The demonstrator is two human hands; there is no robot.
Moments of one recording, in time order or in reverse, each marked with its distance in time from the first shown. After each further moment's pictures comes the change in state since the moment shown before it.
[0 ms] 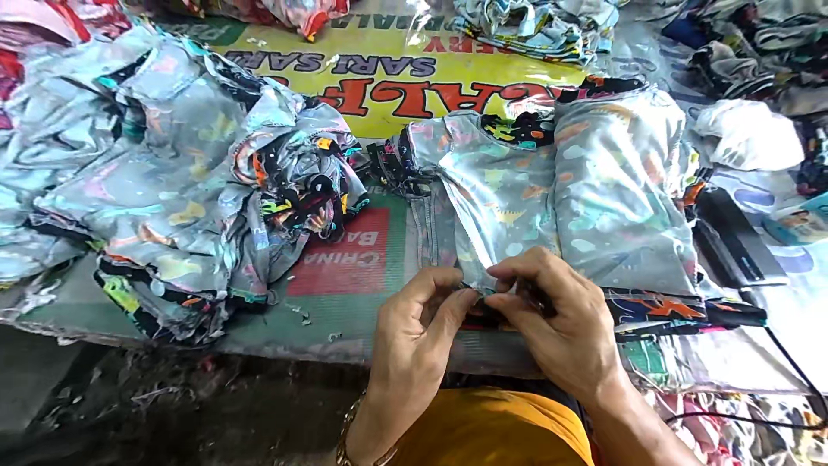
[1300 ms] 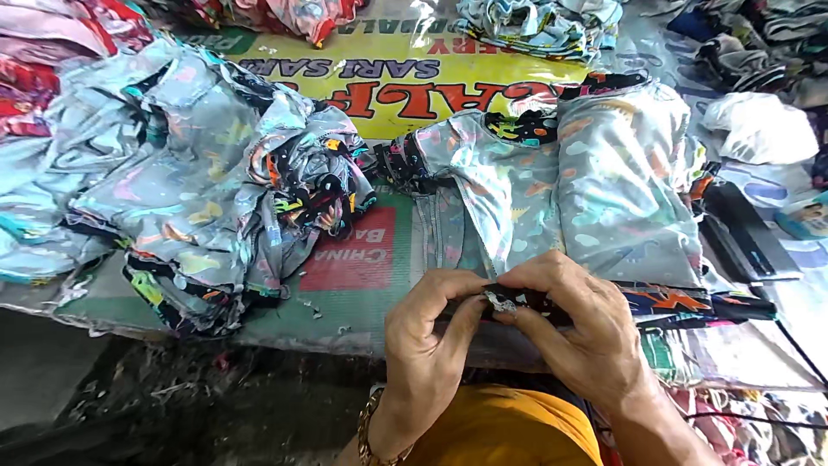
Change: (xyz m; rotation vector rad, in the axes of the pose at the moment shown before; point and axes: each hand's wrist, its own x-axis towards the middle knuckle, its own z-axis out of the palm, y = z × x) left_hand -0.006 -0.002 0.006 0.154 0.043 0.243; right_hand -0.003 -0.005 -0.015 -0.151 -0.048 -0.144
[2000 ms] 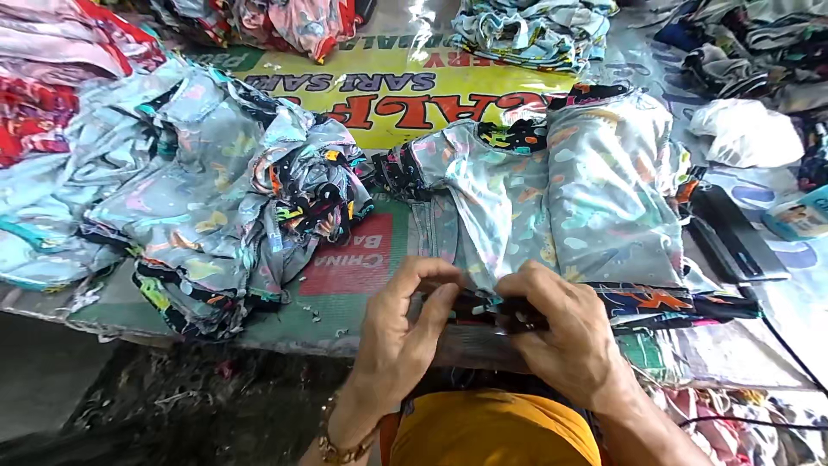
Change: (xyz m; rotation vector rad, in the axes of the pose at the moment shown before) left_hand 0.017 -0.002 -0.026 0.149 -0.199 -0.024; right_hand -0.001 0.000 0.002 -0.106 -0.004 -0.042
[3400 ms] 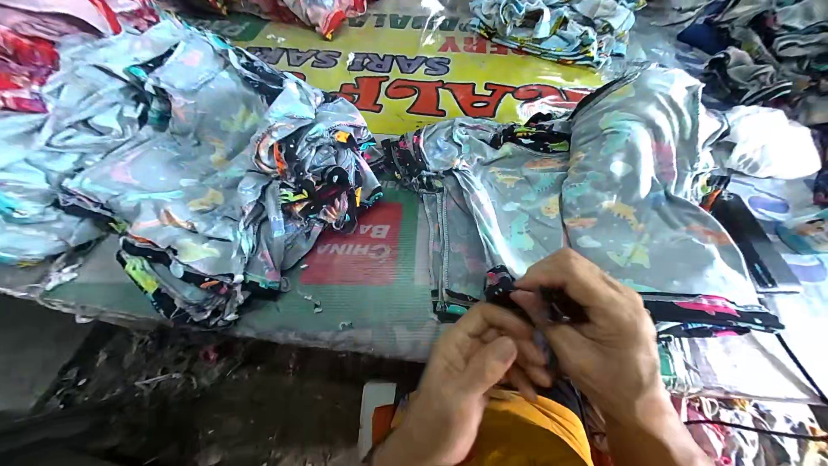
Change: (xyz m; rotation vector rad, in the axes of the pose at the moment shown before) left_hand -0.042 0.019 0.044 -1.078 -0.121 -0.430; right_hand 0.002 -0.003 -0.003 0.220 0.025 0.141
